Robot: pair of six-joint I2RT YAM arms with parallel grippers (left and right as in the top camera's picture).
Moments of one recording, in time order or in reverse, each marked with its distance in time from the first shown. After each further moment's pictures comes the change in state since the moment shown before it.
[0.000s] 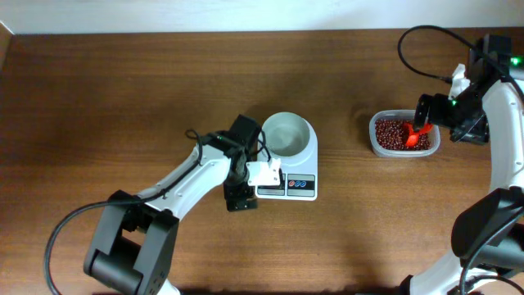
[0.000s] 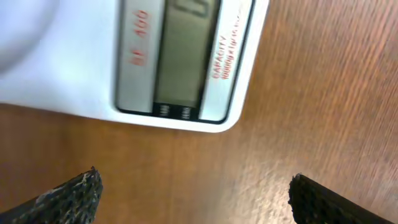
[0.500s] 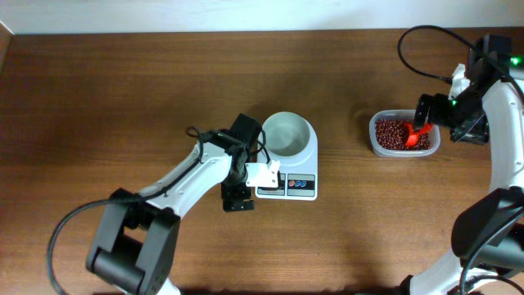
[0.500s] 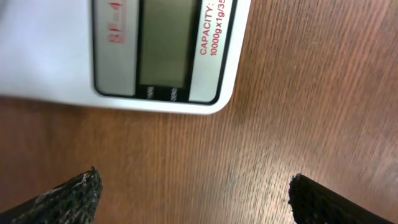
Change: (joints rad) left arm 0.000 0.023 0.019 -0.051 -0.034 0.037; right arm 0.000 0.000 0.000 -0.001 0.000 -0.001
